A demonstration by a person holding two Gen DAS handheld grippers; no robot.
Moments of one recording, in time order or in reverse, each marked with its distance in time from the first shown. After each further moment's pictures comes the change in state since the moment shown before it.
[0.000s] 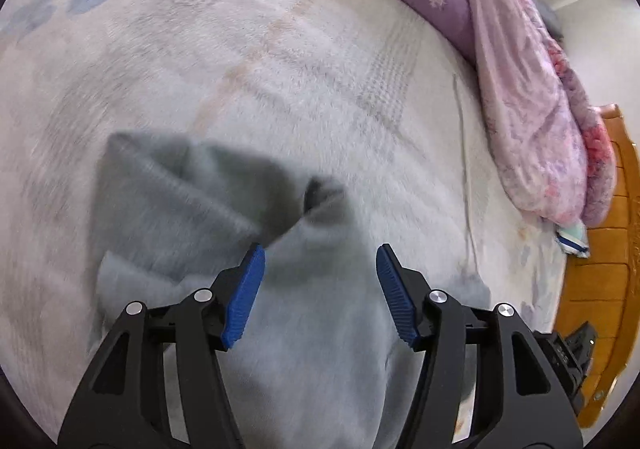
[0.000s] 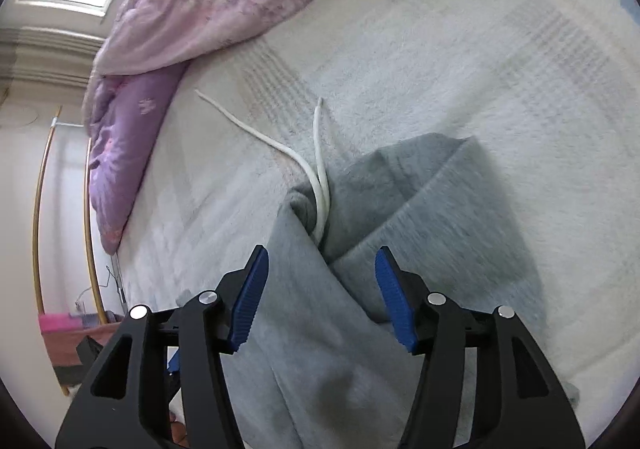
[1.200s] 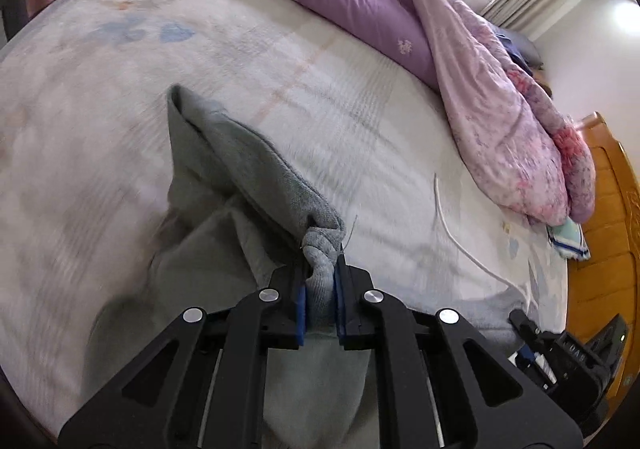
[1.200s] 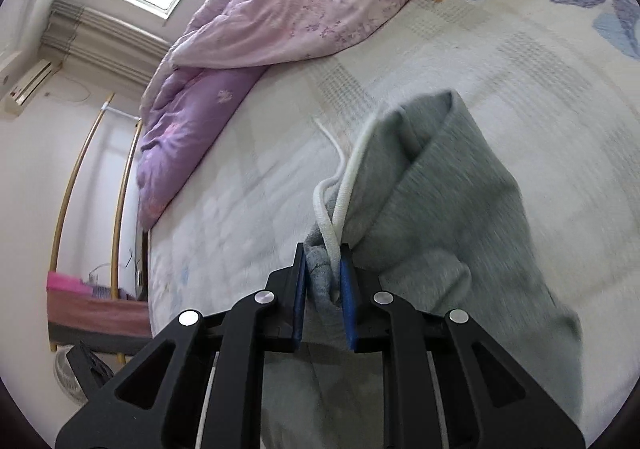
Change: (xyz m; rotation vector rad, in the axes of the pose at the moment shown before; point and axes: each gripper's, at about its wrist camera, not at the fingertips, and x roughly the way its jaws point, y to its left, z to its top) left arm -0.118 0.015 -0.145 0.033 -0.272 0.021; right arm -0.092 0.011 -0.108 -0.176 -0.163 0.123
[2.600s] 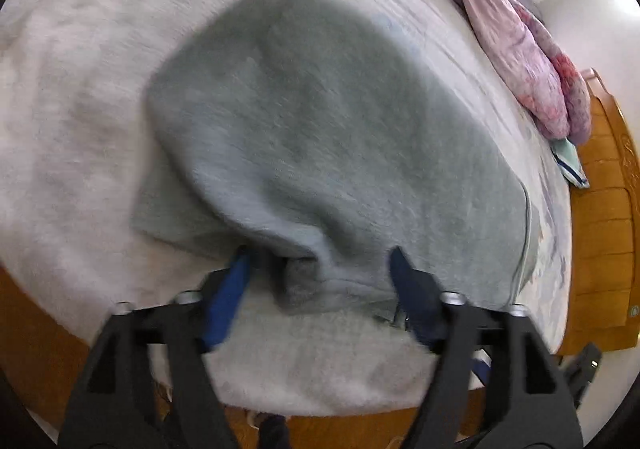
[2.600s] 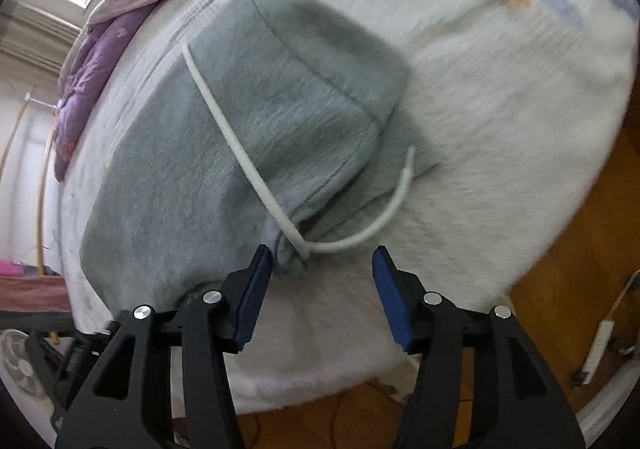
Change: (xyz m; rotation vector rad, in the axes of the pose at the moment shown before) left arm -0.064 0.147 -0.208 -0.021 0.181 -0.027; right arm -0.095 -0.121 -0.258 0.107 0.044 -0.361
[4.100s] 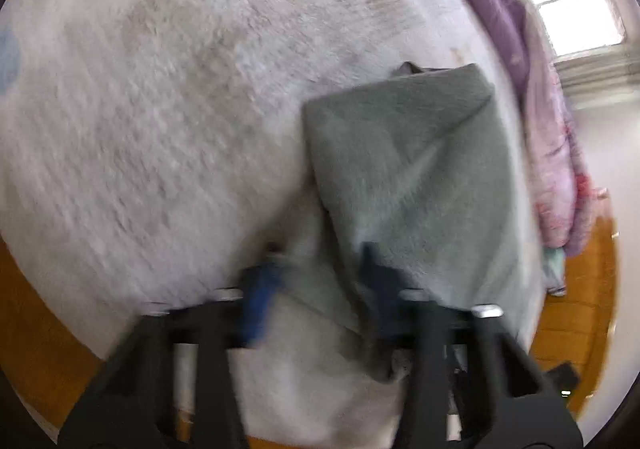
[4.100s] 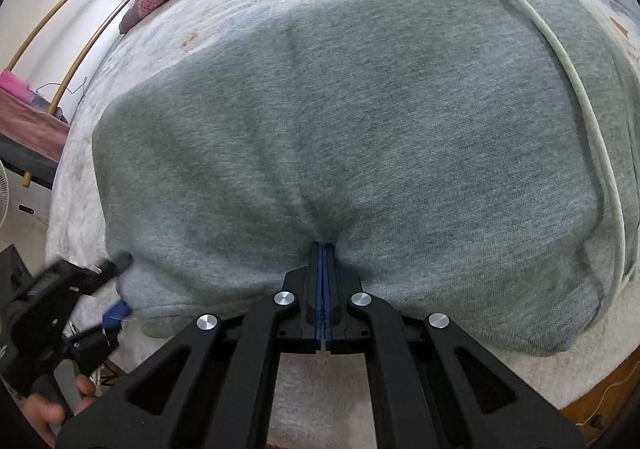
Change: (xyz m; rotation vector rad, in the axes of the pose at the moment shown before) left arm -0.001 0.104 0.013 -0.347 -0.040 -0.051; right arm 0.081 0.137 -0.035 -0.538 0.063 0.102
